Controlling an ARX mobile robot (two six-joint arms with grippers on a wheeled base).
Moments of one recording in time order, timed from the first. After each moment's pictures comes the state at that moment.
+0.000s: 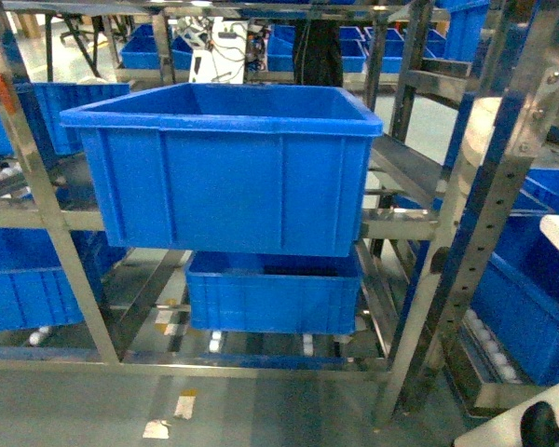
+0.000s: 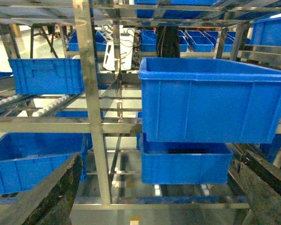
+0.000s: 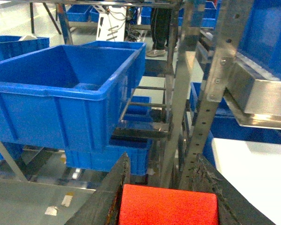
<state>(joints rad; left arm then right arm) 0.00 0.01 0.01 0.00 0.00 0.00 0.19 0.77 0.45 0.19 0.08 0.02</state>
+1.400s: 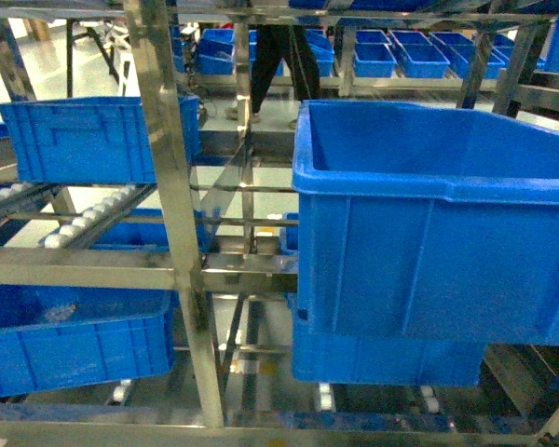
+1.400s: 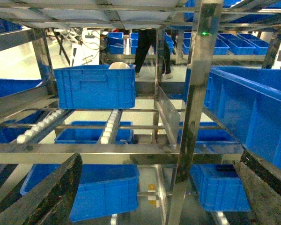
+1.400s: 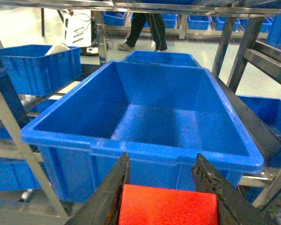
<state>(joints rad) 0.00 0.01 0.01 0.00 0.00 0.00 0.20 0.77 0.45 0.19 0.08 0.01</state>
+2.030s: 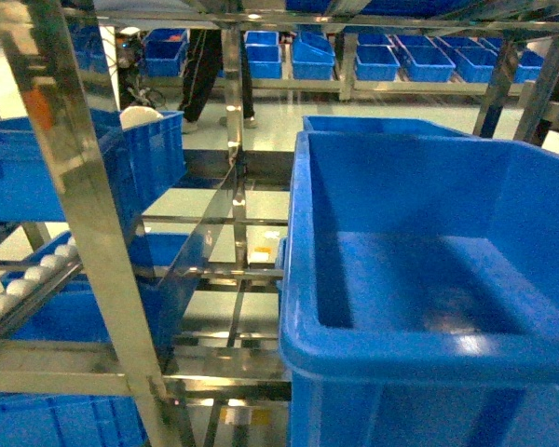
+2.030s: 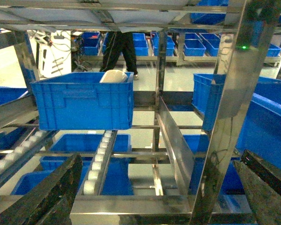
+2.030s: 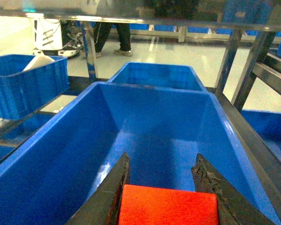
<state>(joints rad) 0.00 0.01 0.01 0.00 0.00 0.00 0.20 0.77 0.45 0.19 0.08 0.01</state>
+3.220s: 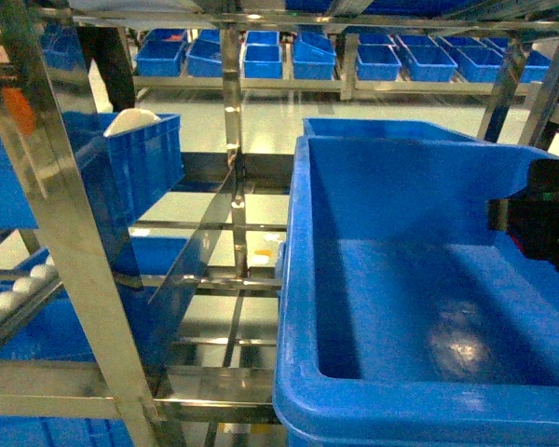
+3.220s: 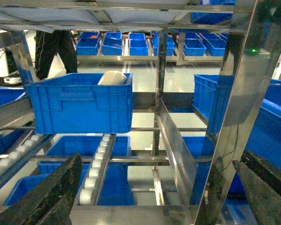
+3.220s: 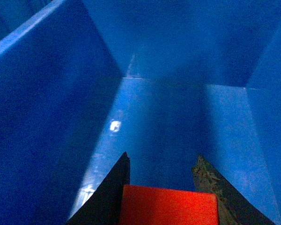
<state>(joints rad) 0.00 0.01 0.01 0.00 0.00 0.00 0.20 1.58 0.70 0.39 0.02 0.11</state>
